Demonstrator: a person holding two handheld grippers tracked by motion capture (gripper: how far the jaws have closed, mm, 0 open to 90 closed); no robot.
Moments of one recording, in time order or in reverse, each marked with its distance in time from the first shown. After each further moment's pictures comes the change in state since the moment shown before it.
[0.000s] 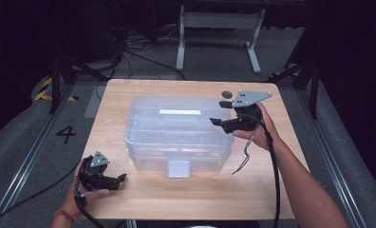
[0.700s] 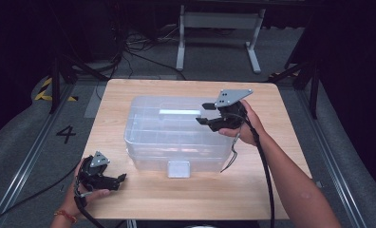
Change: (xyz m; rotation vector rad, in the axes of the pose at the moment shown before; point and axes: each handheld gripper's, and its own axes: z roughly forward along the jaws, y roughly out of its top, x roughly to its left) left arm 0.000 0.000 0.000 -0.003 0.001 -0.001; right arm 0.013 0.020 0.029 0.021 0.082 -0.070
